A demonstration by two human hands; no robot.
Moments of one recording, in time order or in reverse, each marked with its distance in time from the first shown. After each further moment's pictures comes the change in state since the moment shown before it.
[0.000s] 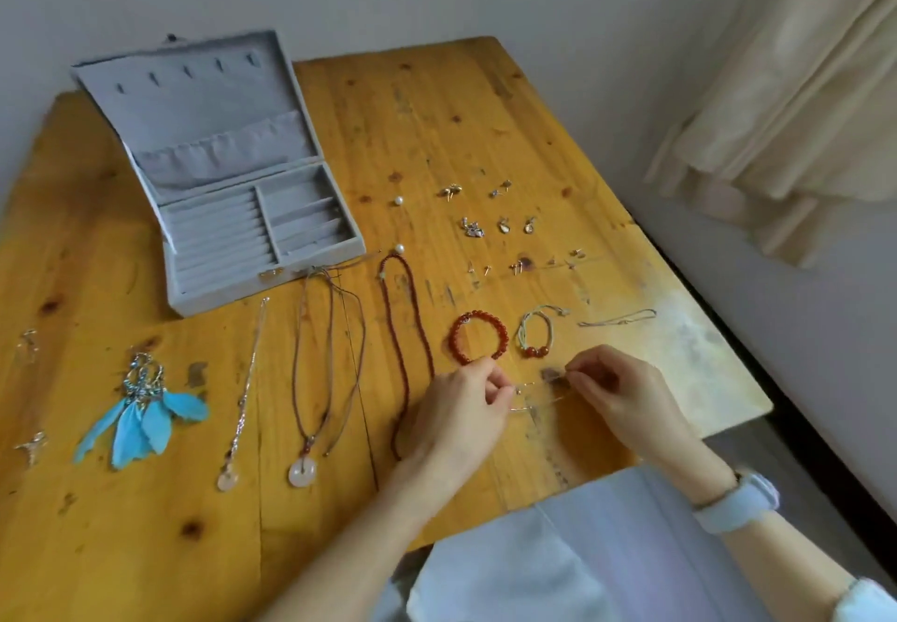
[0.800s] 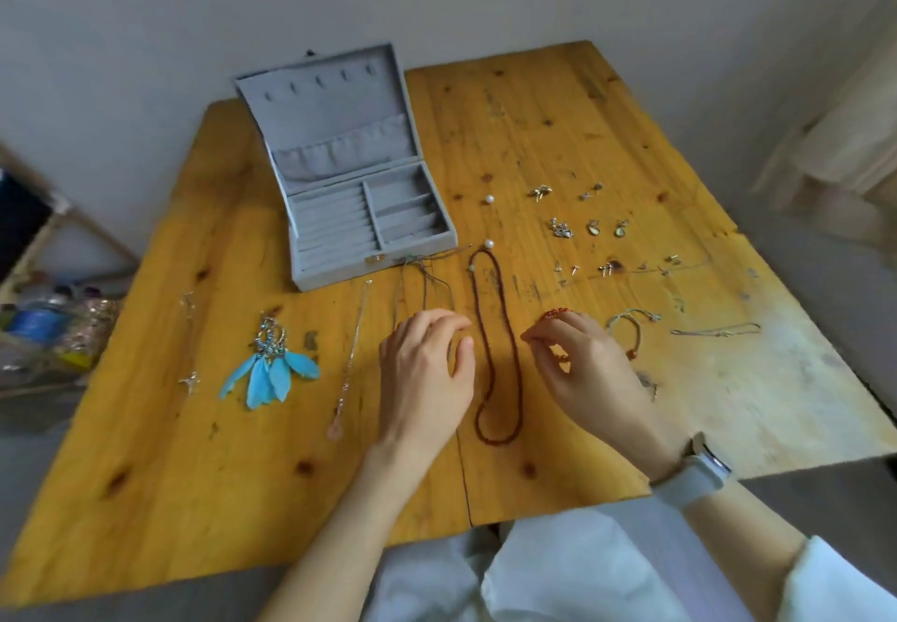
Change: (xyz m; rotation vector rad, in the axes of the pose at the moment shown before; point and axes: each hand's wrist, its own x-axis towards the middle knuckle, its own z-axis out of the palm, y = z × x) left_hand -0.018 -0.055 -0.064 0.196 0.507 0.122; right_hand 0.016 -0.081 0.059 -0.137 0.024 -0.451
